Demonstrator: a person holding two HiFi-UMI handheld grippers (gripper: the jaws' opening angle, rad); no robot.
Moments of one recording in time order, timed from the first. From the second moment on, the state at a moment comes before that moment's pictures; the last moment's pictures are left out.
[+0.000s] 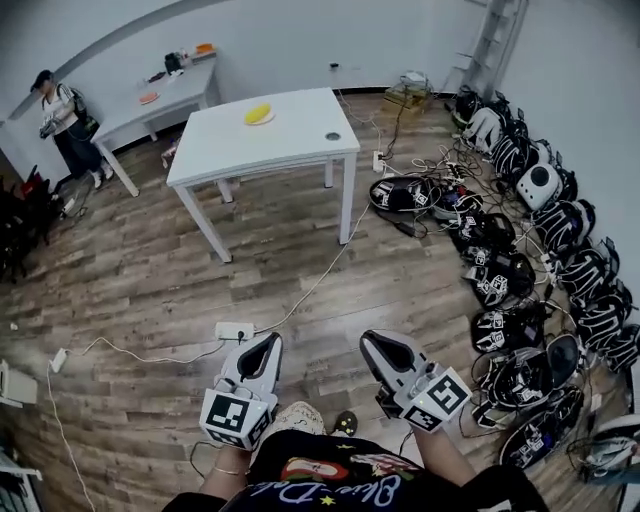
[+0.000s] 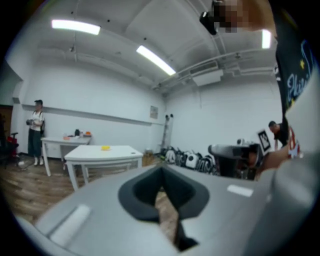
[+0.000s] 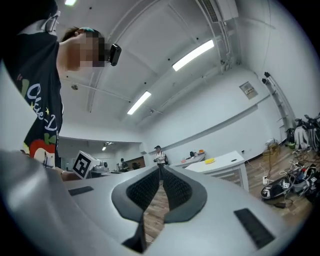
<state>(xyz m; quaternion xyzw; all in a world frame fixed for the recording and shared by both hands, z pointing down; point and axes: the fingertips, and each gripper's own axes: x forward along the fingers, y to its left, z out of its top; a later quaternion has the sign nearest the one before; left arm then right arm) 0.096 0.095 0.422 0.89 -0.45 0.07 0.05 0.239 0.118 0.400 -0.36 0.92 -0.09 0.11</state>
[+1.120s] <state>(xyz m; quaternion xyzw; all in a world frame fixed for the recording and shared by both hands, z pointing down) 0.045 -0.553 0.414 0.83 -0.55 0.05 0.04 0.166 -0.586 0.391 -0.20 0.97 -0.06 0.07</state>
